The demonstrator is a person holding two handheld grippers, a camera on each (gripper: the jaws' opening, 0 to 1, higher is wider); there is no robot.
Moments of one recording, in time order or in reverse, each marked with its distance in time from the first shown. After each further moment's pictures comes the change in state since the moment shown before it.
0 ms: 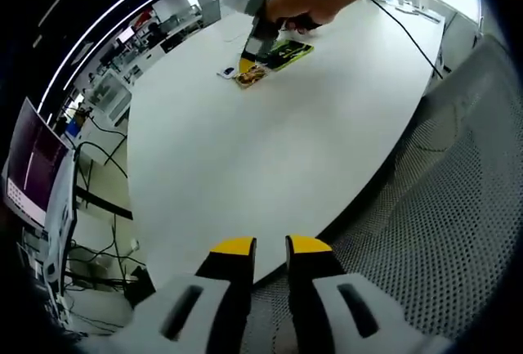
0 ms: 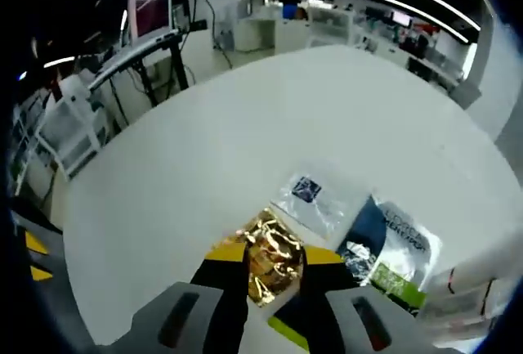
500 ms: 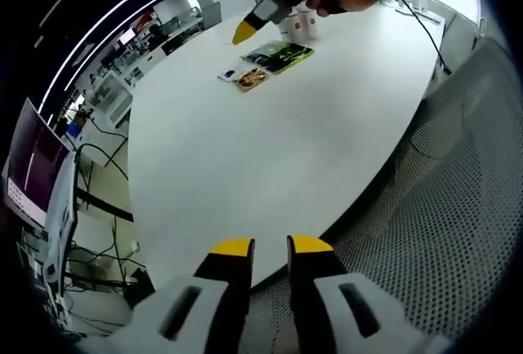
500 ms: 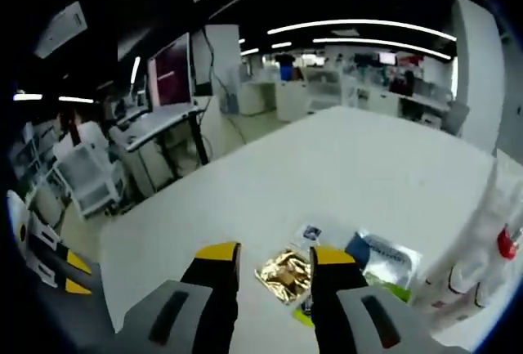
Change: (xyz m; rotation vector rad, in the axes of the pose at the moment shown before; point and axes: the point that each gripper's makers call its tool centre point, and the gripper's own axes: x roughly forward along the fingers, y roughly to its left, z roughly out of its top) left arm -0.003 -0.001 0.004 -0.003 -0.021 0.000; right arm -0.077 0.034 0.026 0.006 -0.234 0.129
